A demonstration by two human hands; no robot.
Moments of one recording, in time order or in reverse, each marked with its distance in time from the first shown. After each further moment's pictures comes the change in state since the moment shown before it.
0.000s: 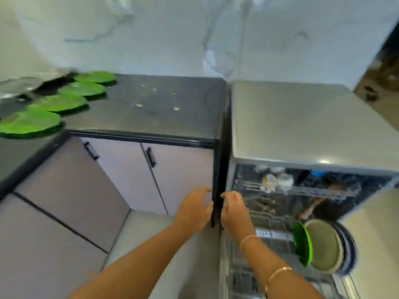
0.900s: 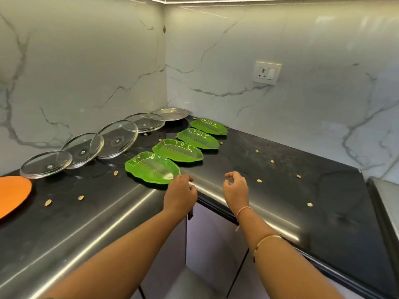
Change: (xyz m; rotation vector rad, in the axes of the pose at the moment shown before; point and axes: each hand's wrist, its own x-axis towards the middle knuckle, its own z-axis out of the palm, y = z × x) left_hand 0.135 -0.294 -0.368 0.020 0.557 -0.410; right_hand 0.274 -0.400 0.204 0.329 -0.111 -0.130
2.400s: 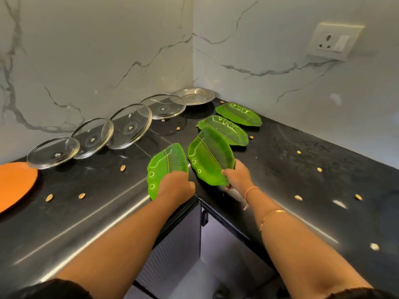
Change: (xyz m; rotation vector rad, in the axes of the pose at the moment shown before) left_hand 0.103 -0.040 0.010 0.444 -0.146 -0.230; right_hand 0.141 0.006 0.082 0.135 -0.431 0.136
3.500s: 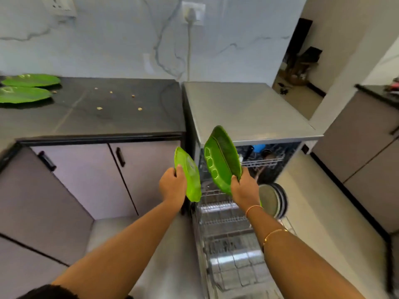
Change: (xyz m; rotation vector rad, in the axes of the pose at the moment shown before) left_hand -0.554 0.166 0.105 -0.783 -0.285 0.335; right_hand -0.670 0.241 -0.176 -0.320 0.949 0.358
